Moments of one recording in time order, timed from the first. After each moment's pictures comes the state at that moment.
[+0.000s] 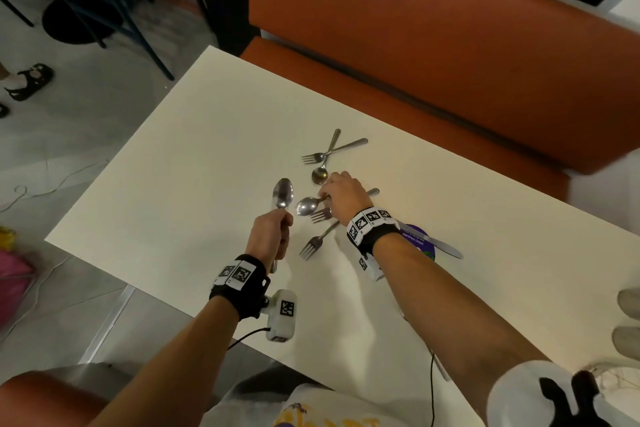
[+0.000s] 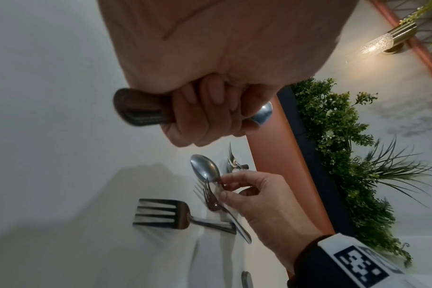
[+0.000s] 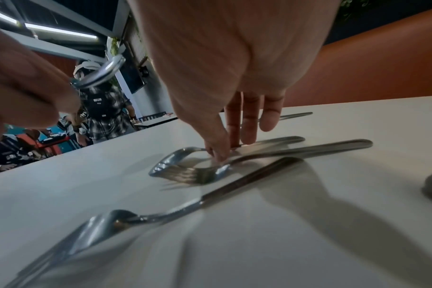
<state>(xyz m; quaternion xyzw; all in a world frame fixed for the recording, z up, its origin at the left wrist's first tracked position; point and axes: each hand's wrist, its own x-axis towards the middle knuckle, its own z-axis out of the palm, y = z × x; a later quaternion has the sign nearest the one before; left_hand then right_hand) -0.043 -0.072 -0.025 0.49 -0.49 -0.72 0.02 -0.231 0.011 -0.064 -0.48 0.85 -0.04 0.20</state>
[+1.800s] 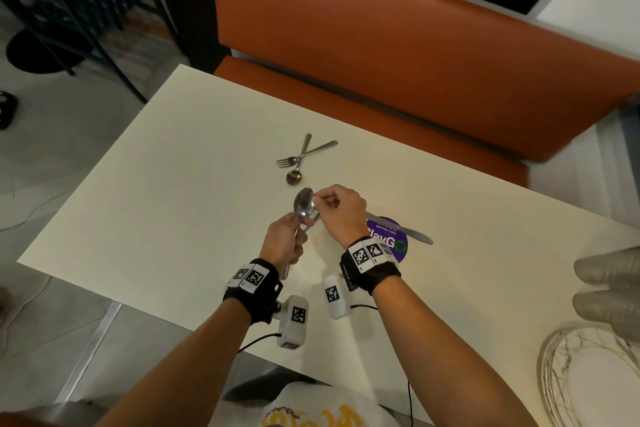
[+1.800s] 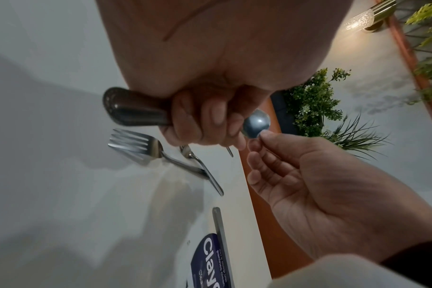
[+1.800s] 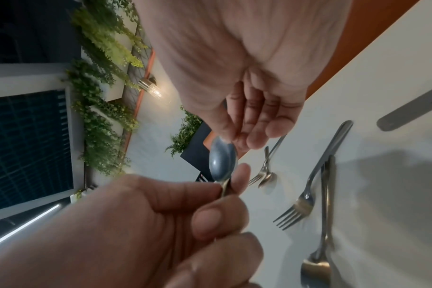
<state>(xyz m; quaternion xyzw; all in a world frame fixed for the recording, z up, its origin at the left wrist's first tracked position) -0.062 -0.012 -0.007 0.42 -0.52 -0.74 0.00 -0.175 0.074 0.000 -0.16 0.84 -0.48 0.18</state>
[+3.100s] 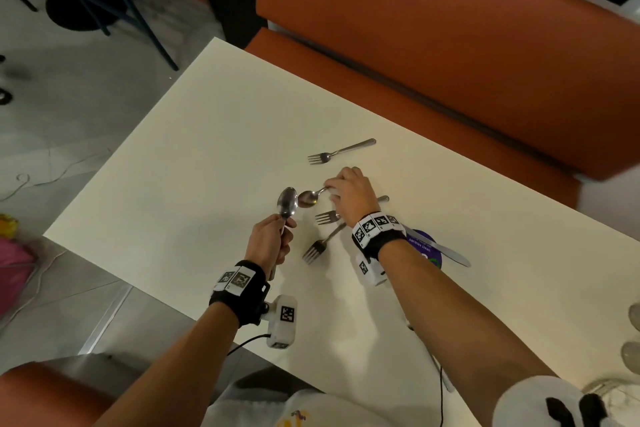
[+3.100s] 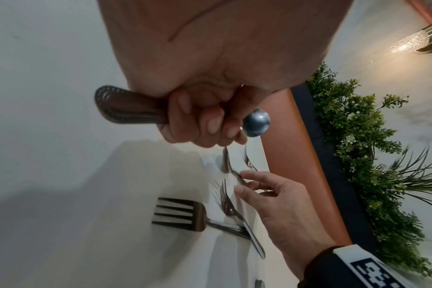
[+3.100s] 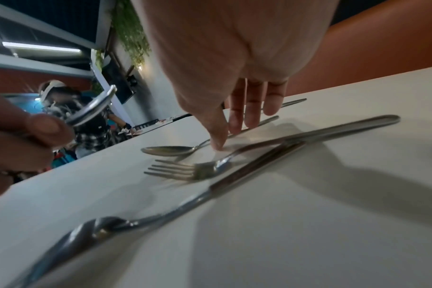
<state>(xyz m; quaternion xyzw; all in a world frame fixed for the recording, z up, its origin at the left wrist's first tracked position) -0.038 -0.077 -0.051 0.51 -0.48 -0.72 0.03 -0.239 0.009 -0.089 -0.45 0.87 -0.14 0.14</state>
